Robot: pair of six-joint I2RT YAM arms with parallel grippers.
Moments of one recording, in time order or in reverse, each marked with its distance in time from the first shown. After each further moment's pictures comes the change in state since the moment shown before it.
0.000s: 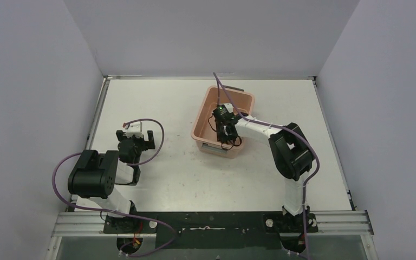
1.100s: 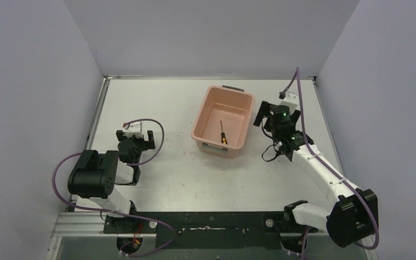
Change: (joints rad) left arm 0.000 0.000 0.000 0.000 0.000 0.000; right arm -0.254 -0.764 -0.413 0.207 0.204 -0.043
